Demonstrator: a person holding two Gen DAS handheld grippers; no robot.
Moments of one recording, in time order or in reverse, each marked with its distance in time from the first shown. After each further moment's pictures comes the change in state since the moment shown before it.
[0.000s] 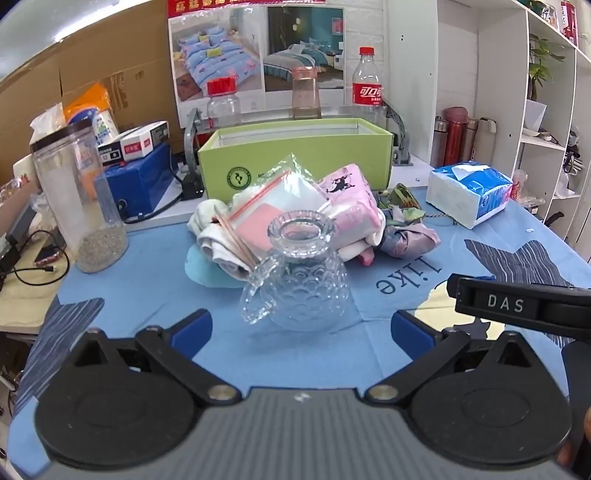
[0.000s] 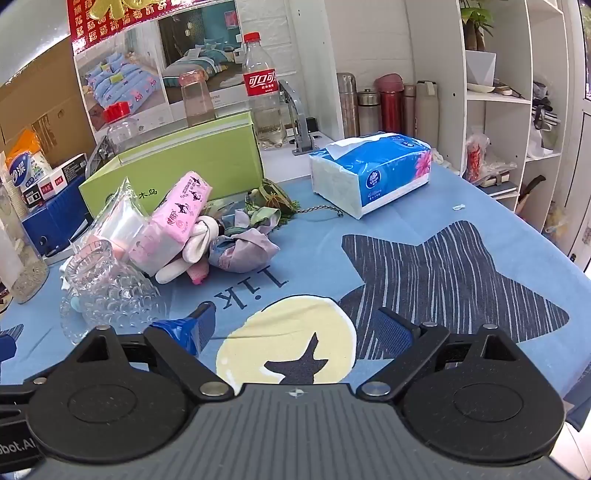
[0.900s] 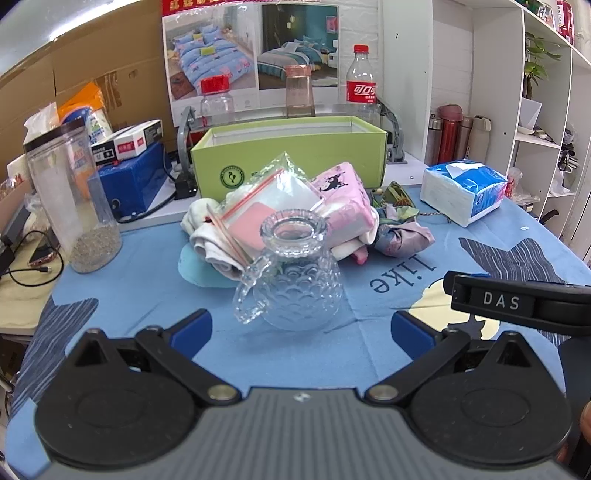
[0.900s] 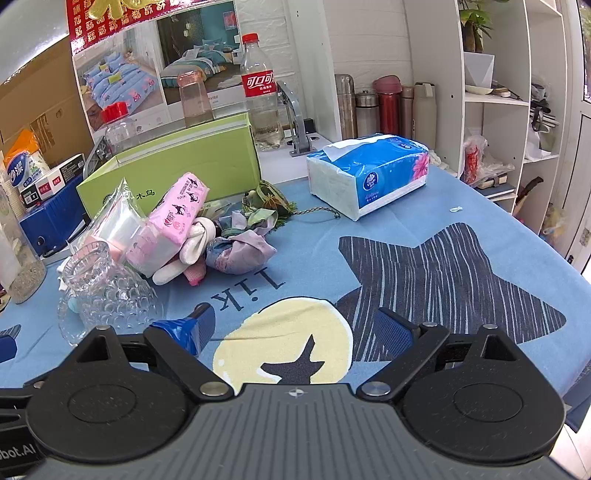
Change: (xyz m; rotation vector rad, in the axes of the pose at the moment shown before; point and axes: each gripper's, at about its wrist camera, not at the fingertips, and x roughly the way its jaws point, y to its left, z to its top) left arm 0.002 0.000 0.001 0.003 0.004 -0.023; right arm -0.001 -0.001 0.001 0.000 -0.006 -0.007
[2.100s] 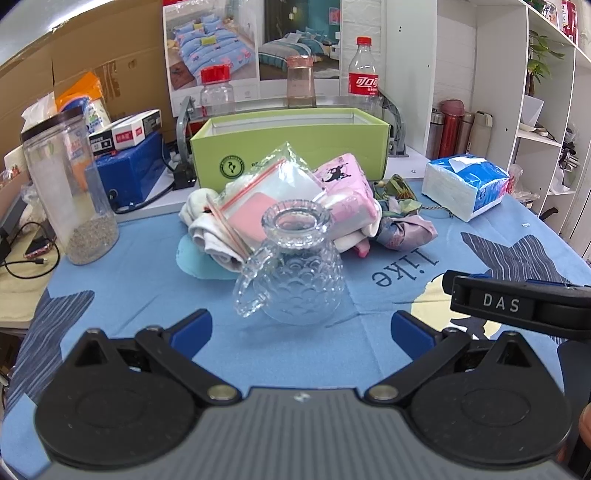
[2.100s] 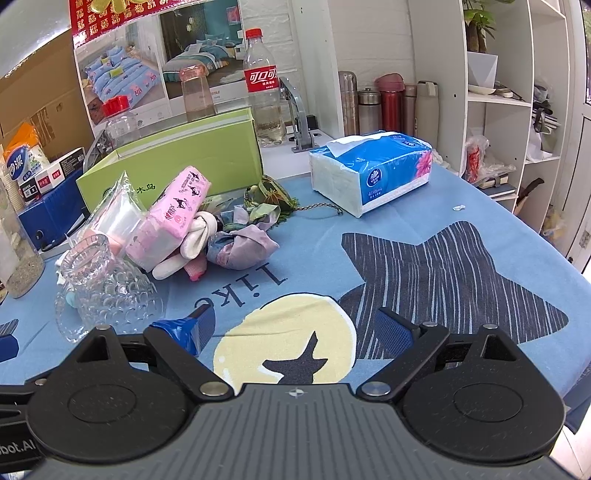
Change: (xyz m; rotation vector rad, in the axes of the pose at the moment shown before) left arm 0.005 0.002 -0.002 -0.010 0.024 -0.007; right arm 0.003 0.003 -0.002 -0.017 0.009 -0.005
